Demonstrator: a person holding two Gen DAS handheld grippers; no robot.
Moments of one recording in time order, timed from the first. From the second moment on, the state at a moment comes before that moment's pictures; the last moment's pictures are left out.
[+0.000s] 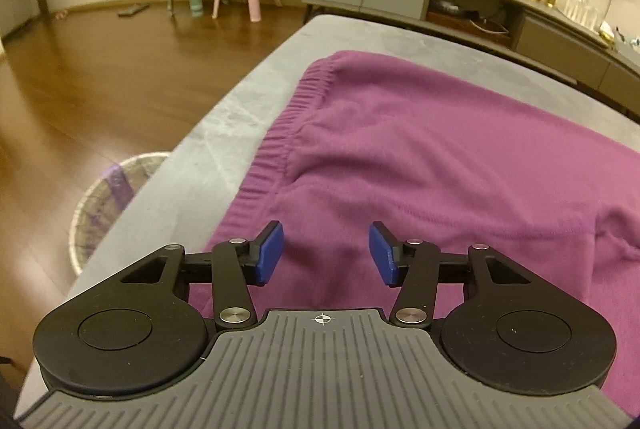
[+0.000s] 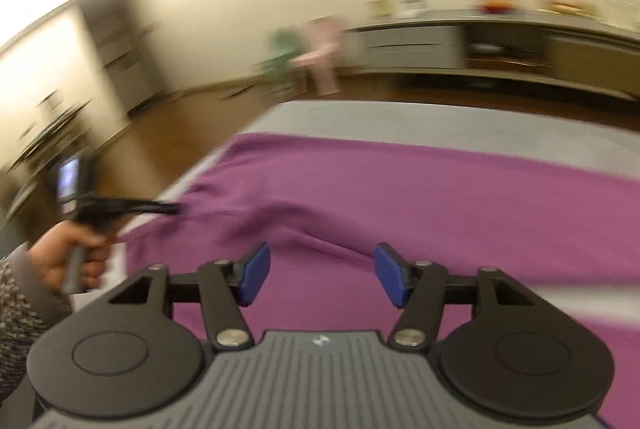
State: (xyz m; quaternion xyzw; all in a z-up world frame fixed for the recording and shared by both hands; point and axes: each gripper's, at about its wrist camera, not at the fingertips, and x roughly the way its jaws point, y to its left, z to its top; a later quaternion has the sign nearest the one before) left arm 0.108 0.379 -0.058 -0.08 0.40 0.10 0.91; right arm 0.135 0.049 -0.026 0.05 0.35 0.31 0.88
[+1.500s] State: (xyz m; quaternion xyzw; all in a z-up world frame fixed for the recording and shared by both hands) left arm 0.177 0.408 -0.055 -0.14 0.44 0.08 0.89; right arm 0.123 -0.374 -0.068 0.27 0.37 -0.10 0.88
